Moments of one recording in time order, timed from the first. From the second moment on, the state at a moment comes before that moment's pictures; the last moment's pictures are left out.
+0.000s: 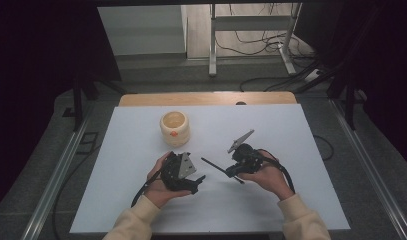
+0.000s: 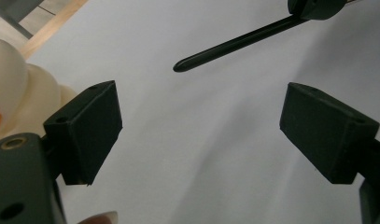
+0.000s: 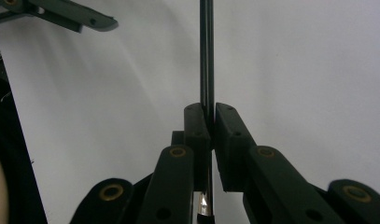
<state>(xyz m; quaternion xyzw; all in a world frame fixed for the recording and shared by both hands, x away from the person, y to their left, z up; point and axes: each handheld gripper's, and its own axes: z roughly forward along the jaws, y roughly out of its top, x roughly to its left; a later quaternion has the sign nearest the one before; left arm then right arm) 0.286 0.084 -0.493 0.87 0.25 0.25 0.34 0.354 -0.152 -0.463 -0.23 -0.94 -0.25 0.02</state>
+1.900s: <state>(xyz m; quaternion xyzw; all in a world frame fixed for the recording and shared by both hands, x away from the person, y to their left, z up) 0.292 0.055 -0.509 0.92 0.15 0.18 0.30 0.348 -0.141 -0.454 -0.22 -0.93 -0.28 0.00</state>
